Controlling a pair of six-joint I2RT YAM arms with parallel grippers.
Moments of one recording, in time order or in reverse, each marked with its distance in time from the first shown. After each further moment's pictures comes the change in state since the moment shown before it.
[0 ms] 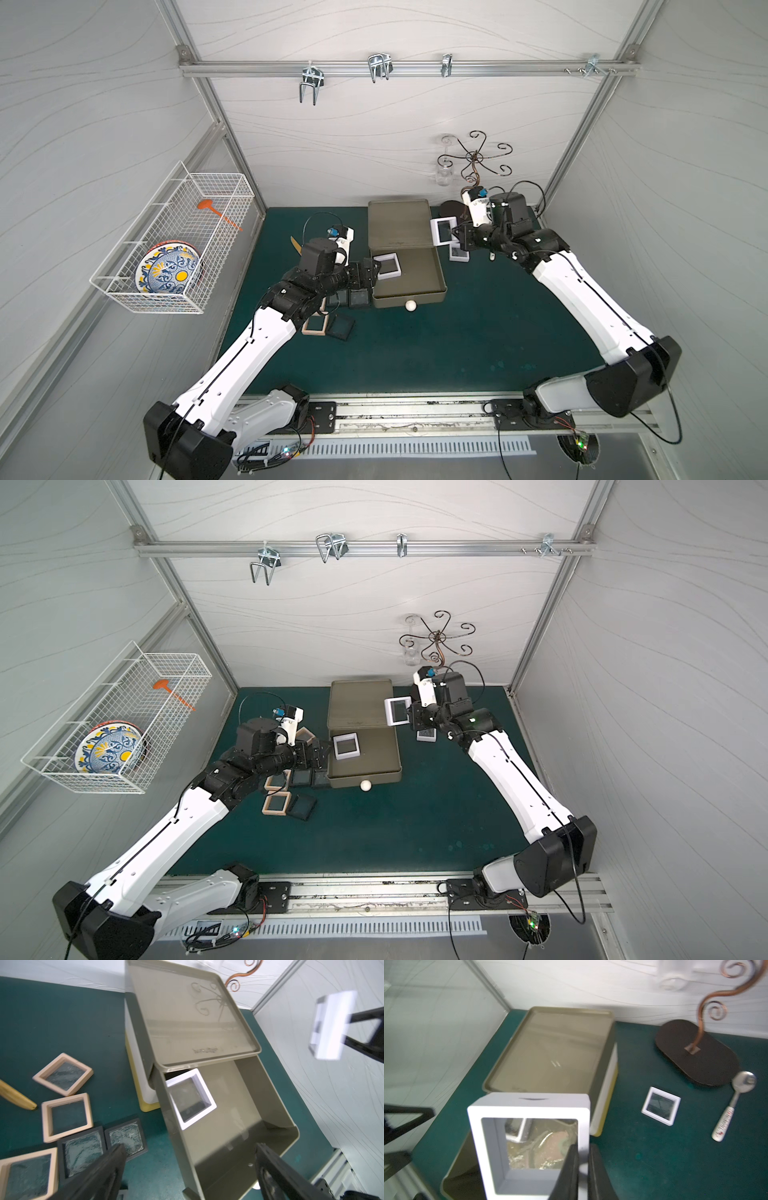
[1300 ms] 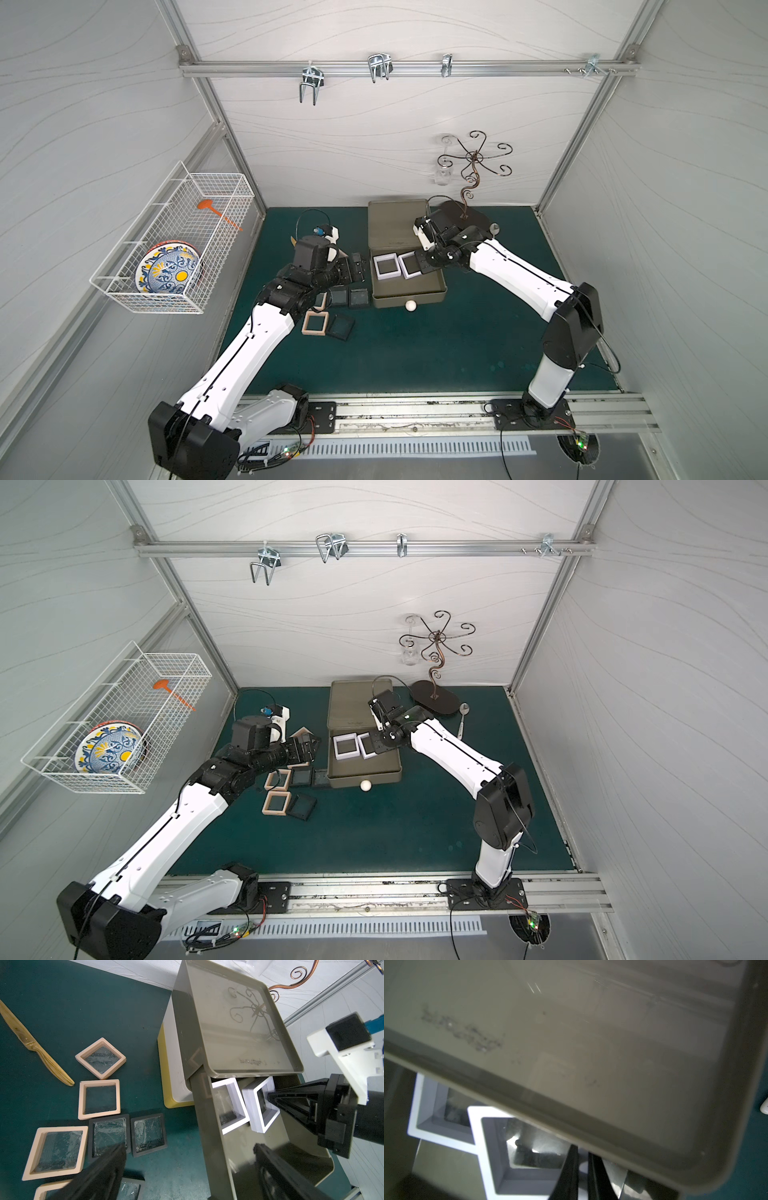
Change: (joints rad) left arm 0.076 0.019 0.000 -0.032 -0.032 -0.055; right arm 0.225 0.339 0.123 -0.185 0.239 0.075
